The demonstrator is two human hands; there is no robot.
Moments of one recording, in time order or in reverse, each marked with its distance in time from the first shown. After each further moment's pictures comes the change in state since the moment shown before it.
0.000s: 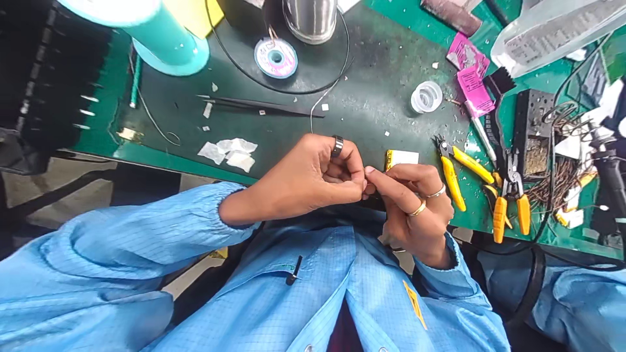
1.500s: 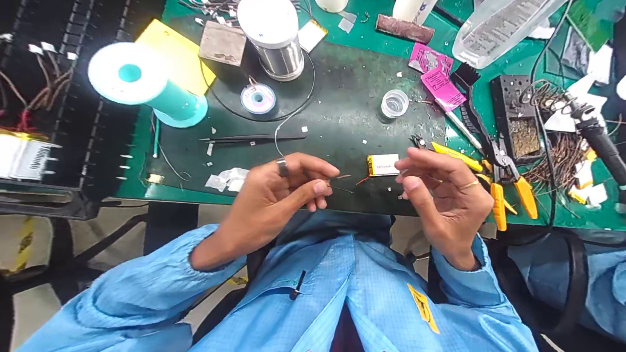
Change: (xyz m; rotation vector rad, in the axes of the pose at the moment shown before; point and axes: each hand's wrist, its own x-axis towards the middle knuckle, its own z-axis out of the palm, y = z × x) left_hand -0.027 0.011 -0.003 0.154 0.126 0.056; right_hand -0.007 0.006 -0.039 0.391 0.196 0.295
